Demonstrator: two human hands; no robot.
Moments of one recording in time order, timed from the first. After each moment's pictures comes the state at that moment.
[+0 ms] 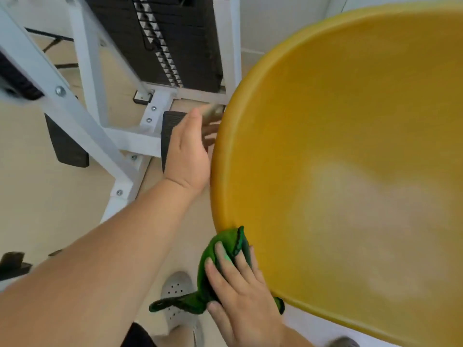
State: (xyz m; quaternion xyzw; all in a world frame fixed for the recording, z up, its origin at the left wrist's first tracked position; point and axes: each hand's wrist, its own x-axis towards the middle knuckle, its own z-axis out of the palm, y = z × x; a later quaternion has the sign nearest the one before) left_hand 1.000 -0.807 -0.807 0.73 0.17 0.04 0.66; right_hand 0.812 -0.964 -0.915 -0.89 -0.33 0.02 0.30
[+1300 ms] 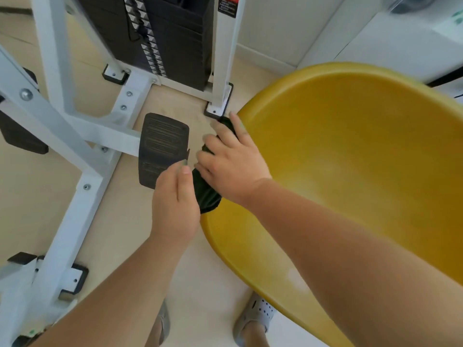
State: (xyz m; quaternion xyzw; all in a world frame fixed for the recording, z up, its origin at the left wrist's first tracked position) left_hand 1.019 -0.784 -0.798 0.80 0.27 0.02 0.54; right_hand 1.119 -0.898 -0.795 -0.88 -0.46 0.03 -0.08
